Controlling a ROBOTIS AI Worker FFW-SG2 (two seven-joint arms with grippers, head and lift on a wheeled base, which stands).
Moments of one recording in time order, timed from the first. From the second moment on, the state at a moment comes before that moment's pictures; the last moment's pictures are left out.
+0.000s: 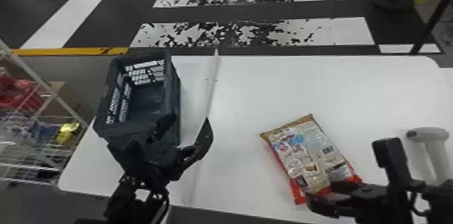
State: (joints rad) left arm 0.54 0.20 0.03 -1.94 0.27 -0.02 -0.22; right arm 0.30 -0.27 0.12 -2.00 -0.28 1.05 0.52
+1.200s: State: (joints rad) left arm 0.54 0.20 0.03 -1.94 0.27 -0.02 -0.21; right arm 0.32 -0.26 0.22 -2.07 -0.21 0.75 0.49
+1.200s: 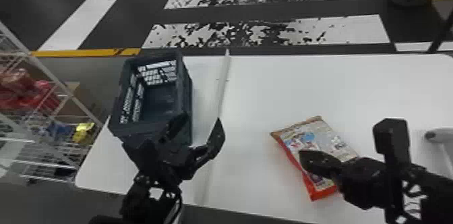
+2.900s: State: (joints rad) left arm 0.54 0.20 0.03 -1.94 0.27 -0.02 -0.21; right arm 0.16 -0.24 0.45 -1.77 0.13 0.49 0.33
